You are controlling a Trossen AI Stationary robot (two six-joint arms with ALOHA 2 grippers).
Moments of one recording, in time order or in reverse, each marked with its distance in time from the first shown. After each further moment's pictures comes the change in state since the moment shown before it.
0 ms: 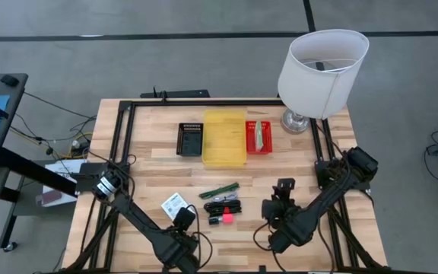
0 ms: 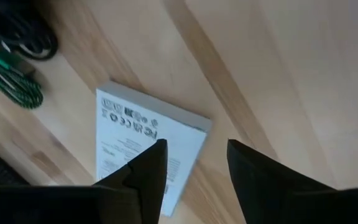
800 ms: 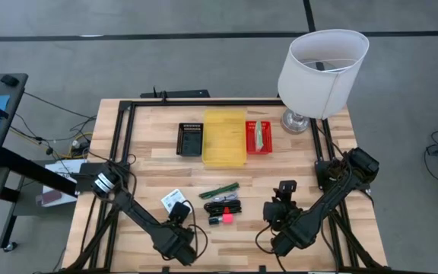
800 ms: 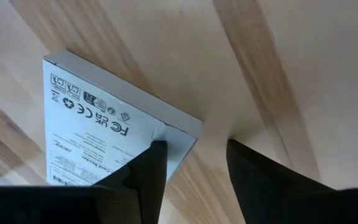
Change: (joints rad) left arm 0.028 -0.014 -0.238 0.184 0.038 -0.049; right arm 0.024 0.000 0.000 0.002 0.002 0.033
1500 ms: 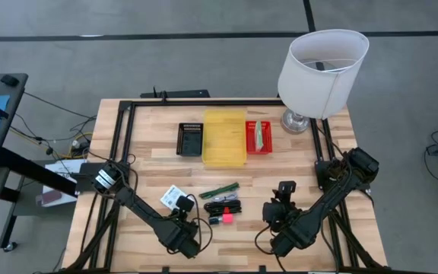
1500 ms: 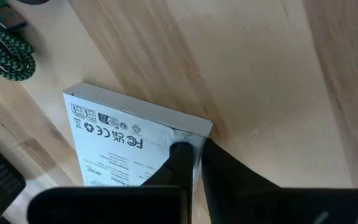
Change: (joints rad) left arm 0.052 -0.005 -0.045 0.060 -0.082 0.039; right arm 0.000 0.000 0.000 0.028 0.000 0.000
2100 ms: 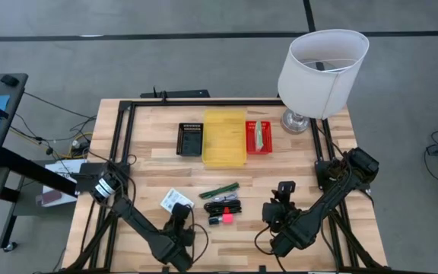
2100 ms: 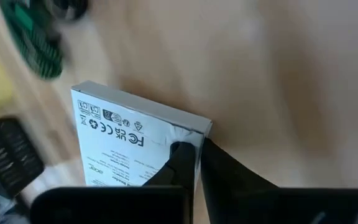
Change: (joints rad) left arm -0.124 0.024 0.076 -0.052 -0.170 -0.207; right arm -0.004 0.000 0.000 0.011 0.008 -0.008
